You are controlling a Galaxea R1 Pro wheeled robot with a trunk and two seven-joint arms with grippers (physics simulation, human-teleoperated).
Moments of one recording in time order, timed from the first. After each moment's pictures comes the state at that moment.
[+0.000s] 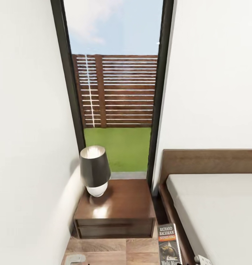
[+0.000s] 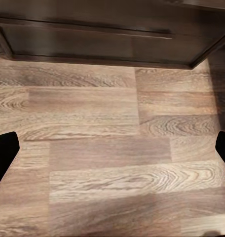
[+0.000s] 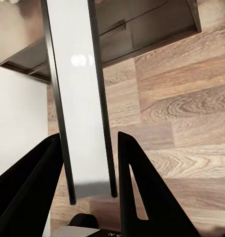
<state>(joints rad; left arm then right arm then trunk) -0.36 0.07 -0.16 -0.17 0.27 -0.18 -0.24 -0.40 -0.22 -0.09 -0.09 -0.30 0.03 0.70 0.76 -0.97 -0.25</state>
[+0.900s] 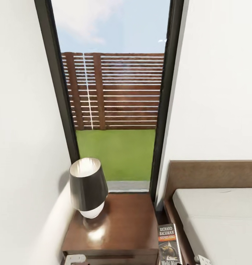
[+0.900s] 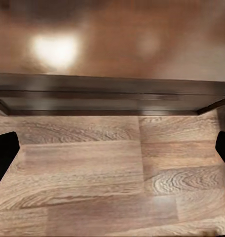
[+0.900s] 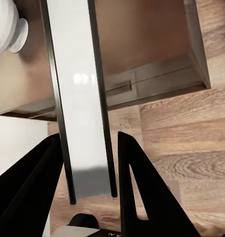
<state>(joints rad) -0.36 0.07 -0.16 -0.17 0.27 -0.18 -0.24 -0.40 -0.22 -0.09 -0.09 -0.30 0.03 0.70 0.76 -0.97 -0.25</state>
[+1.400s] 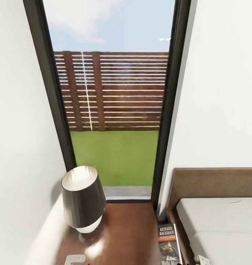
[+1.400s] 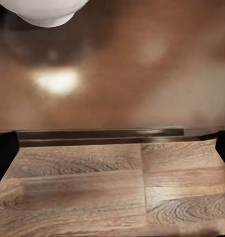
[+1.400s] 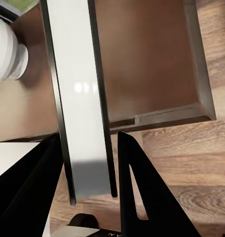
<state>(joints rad) -0.36 0.07 -0.16 -0.17 0.27 -0.18 -0.24 -0.40 -0.22 -0.09 -0.09 -0.30 0.03 0.70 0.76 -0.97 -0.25</state>
